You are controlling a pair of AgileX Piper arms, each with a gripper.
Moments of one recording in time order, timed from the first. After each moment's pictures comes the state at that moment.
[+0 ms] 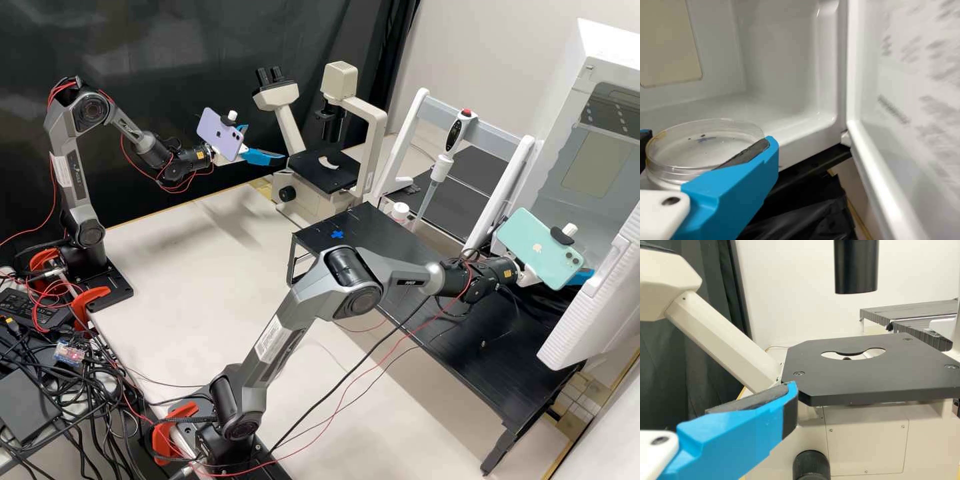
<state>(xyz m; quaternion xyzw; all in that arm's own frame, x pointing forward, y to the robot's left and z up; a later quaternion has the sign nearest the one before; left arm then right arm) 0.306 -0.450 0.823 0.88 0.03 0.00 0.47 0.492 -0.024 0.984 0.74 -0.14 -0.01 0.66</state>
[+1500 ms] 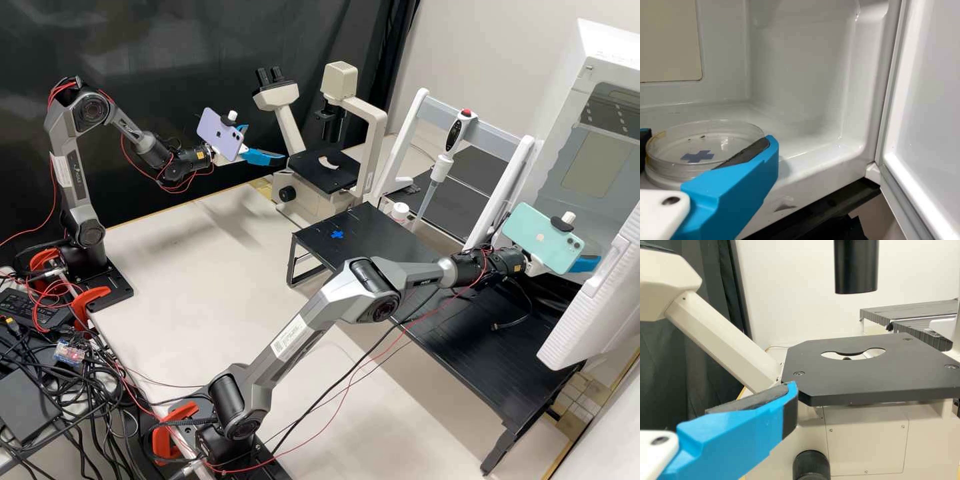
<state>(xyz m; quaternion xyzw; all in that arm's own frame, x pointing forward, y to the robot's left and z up) 0.306 -0.450 0.823 0.88 0.03 0.00 0.47 0.544 -0.029 0.967 0.70 -0.14 -0.03 0.69</state>
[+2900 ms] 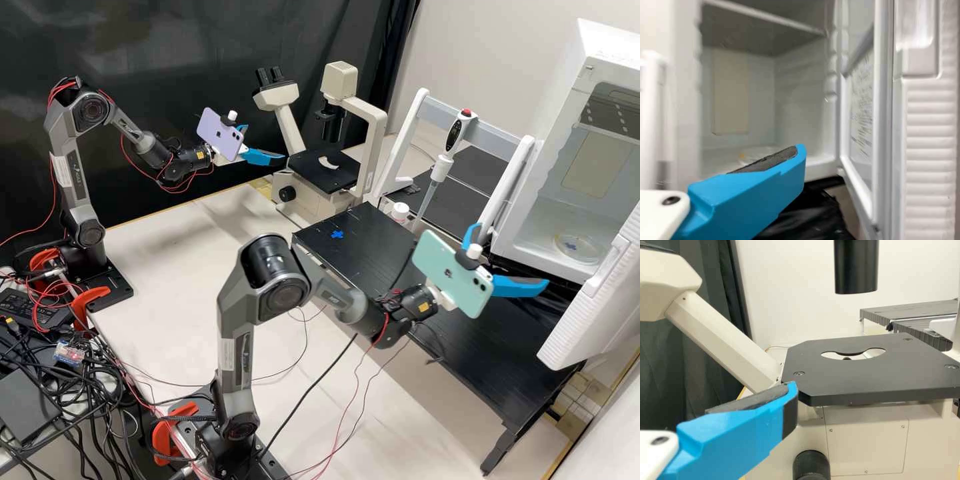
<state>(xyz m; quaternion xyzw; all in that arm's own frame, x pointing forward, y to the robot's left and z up) 0.306 -0.450 0.823 0.88 0.03 0.00 0.47 0.288 0.010 0.924 0.70 -0.10 0.16 0.69</state>
